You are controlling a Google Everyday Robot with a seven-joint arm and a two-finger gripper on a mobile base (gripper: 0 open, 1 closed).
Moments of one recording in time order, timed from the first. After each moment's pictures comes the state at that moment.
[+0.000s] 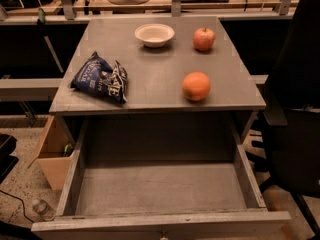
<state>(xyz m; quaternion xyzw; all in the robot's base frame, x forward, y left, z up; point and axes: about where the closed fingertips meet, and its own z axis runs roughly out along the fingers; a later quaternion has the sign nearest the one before) 0.226 -0.273 0.839 -0.60 0.79 -0.11 0.11</state>
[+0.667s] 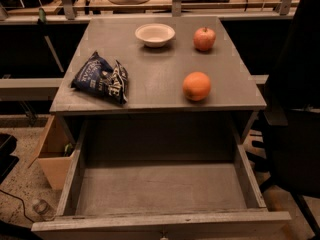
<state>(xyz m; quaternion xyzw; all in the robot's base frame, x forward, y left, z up) 0.202 -0.237 0.708 -0.61 0.78 -0.04 0.11</state>
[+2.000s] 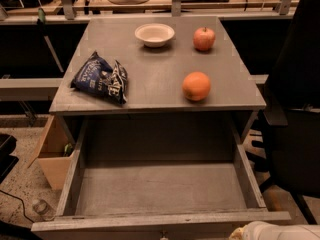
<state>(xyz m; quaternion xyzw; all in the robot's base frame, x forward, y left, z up) 0.268 -0.189 0.639 -0.68 0.71 -0.04 0.16</state>
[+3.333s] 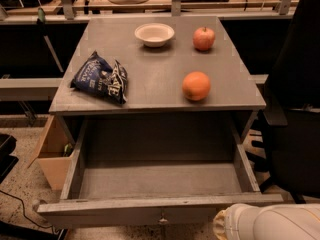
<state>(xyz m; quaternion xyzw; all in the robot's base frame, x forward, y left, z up) 0.313 -0.161 0.635 -0.70 0.69 -0.05 0.19</state>
